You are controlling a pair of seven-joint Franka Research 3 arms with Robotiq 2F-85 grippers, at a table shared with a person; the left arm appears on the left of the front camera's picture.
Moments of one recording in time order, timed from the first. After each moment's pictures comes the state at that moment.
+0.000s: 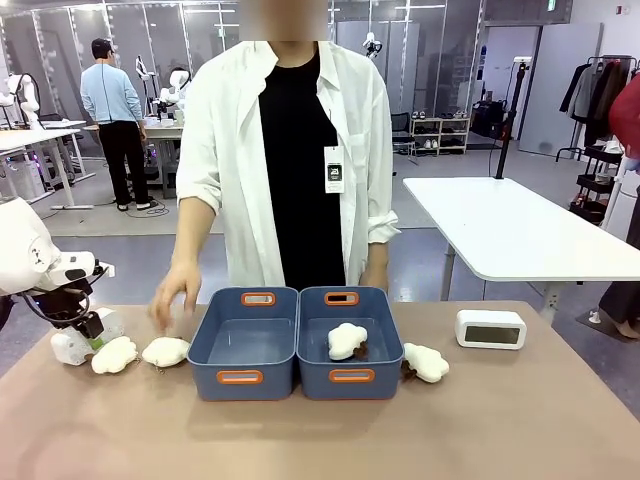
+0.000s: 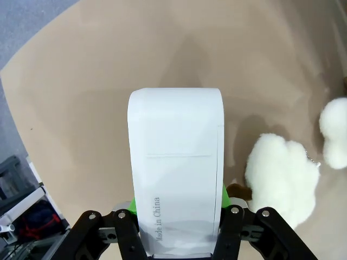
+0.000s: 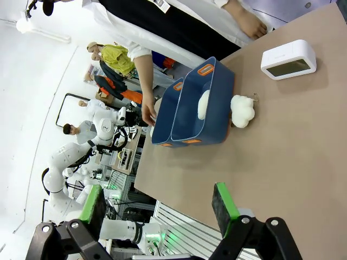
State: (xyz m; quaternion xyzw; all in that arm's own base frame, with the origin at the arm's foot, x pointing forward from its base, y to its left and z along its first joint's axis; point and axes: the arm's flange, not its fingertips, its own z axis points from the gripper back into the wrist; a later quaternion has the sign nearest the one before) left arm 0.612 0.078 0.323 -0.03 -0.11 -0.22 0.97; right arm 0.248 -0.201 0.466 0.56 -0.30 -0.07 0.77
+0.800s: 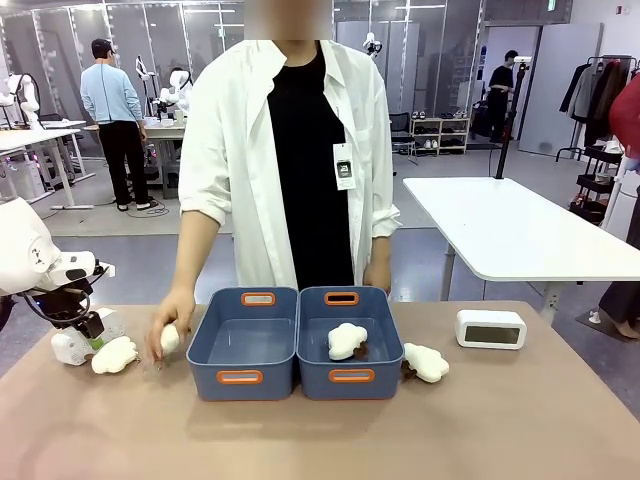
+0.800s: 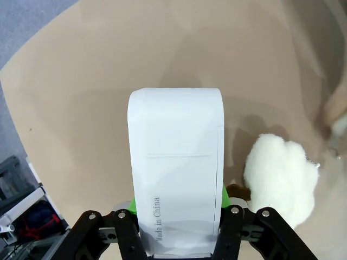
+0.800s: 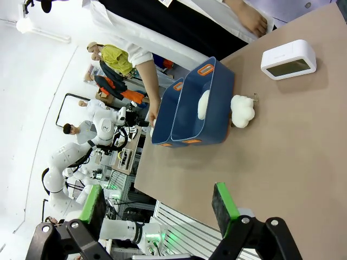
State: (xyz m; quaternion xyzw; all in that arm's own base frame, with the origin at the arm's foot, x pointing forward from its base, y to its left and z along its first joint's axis) left arm 0.612 0.077 0.323 -0.03 -0.11 -0.22 0.97; right arm 0.248 -0.201 0.466 0.56 -0.30 -0.07 0.77
